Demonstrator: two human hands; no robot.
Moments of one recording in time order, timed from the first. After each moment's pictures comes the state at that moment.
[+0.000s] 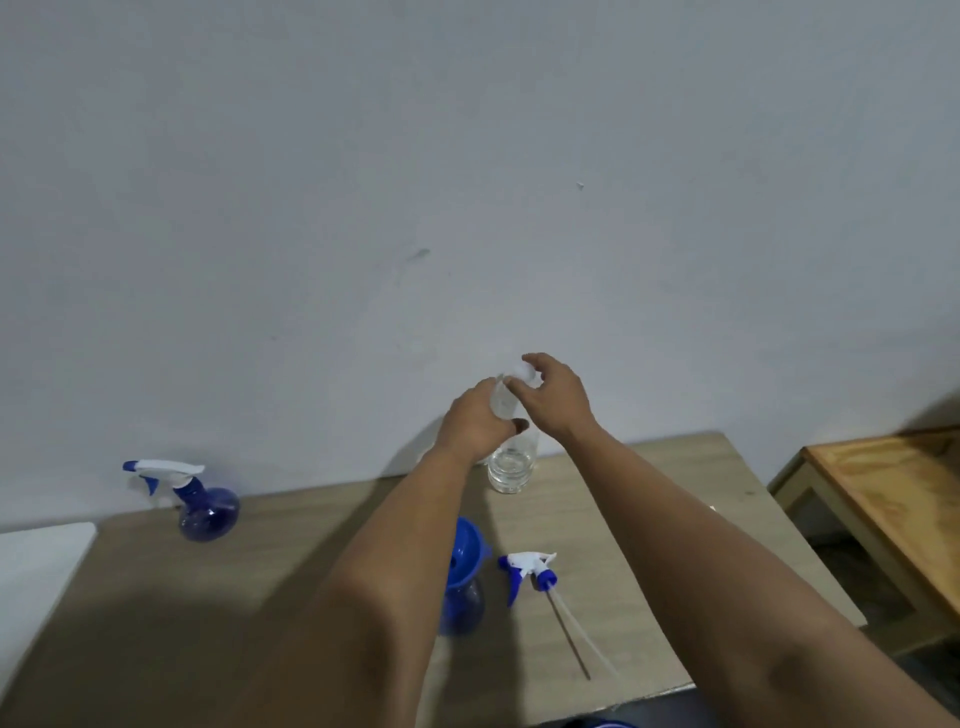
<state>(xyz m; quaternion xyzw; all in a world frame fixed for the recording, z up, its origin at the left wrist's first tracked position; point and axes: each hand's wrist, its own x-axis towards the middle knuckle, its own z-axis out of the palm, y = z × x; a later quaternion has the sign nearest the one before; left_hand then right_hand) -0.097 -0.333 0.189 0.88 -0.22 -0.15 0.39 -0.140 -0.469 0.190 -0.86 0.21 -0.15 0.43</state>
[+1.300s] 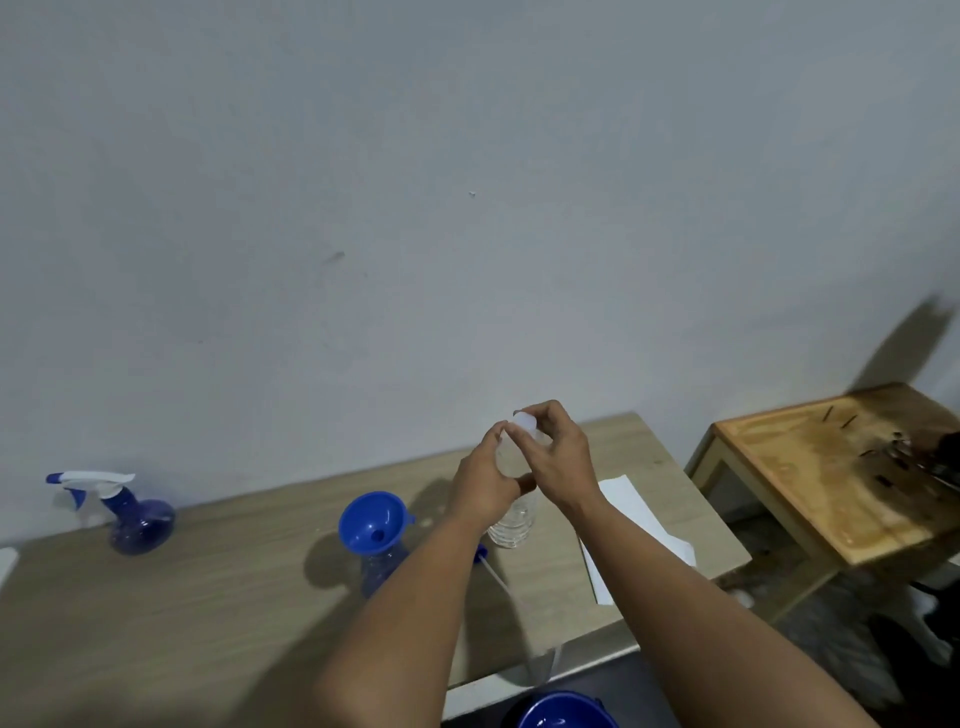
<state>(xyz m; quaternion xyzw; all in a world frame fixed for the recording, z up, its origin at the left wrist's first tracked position) -0.241 -0.379 0.147 0.82 -0.23 -0.22 0.48 -0.306 -0.488 0.163 -0.78 0.21 -0.28 0.53</state>
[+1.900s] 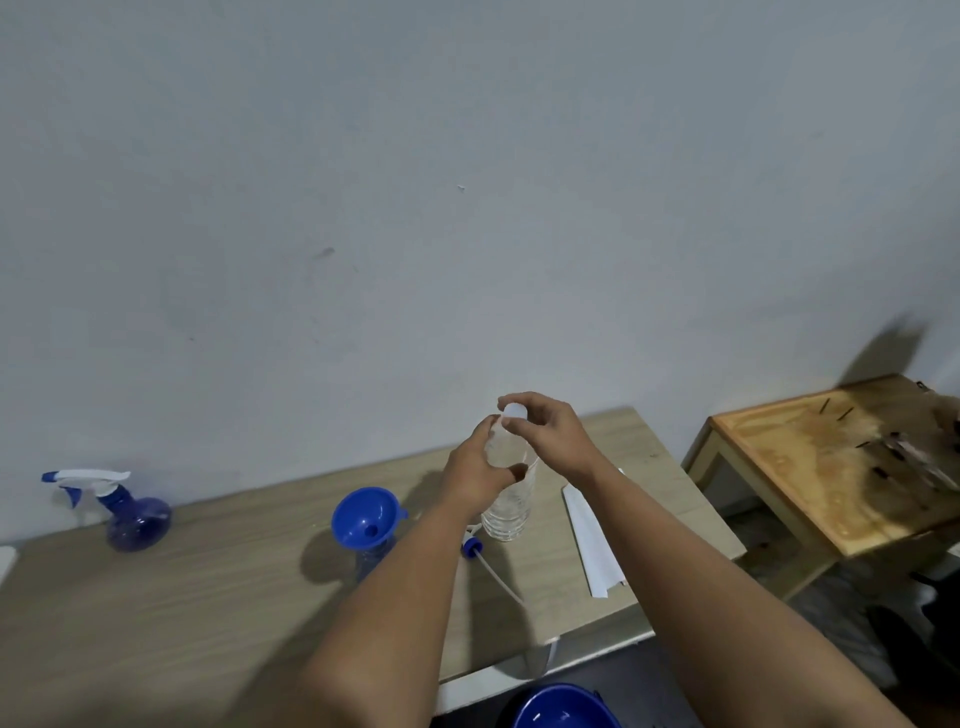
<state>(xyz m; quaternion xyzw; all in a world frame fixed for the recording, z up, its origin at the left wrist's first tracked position) -0.235 -0.377 0.146 0.81 -0.22 -0.22 0.49 -0.299 -0.515 0.177 -0.77 0.17 -0.17 0.59</state>
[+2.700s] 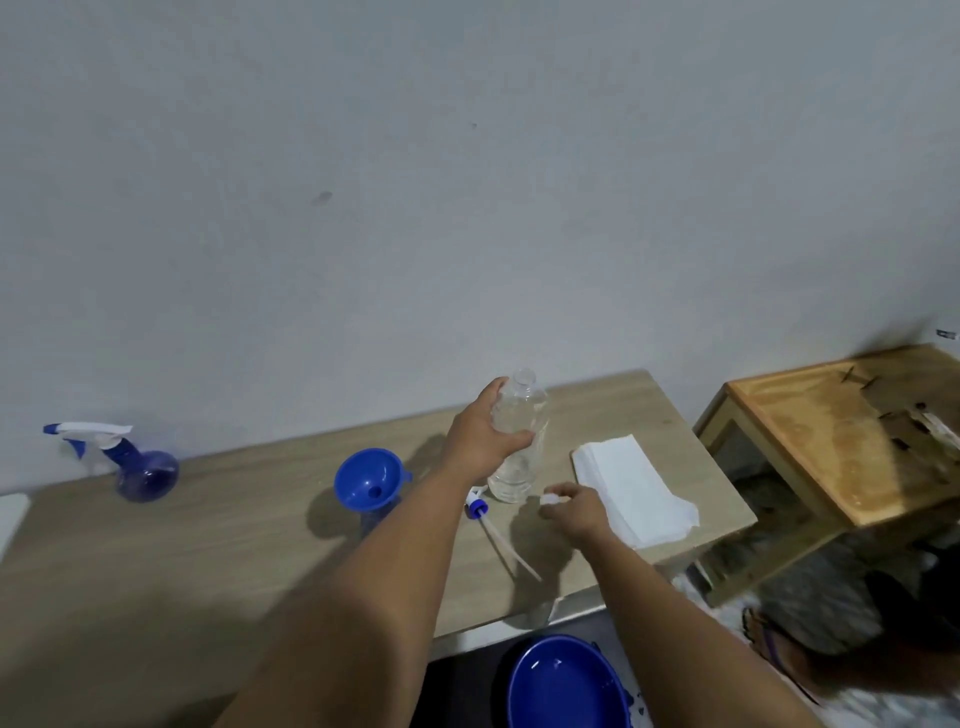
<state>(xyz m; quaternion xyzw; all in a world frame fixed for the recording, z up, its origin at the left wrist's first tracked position) -0.227 -0.376 0.137 0.81 -0.24 -0.23 0.49 -0.354 -0.510 0.018 -0.72 0.44 0.02 0.53</state>
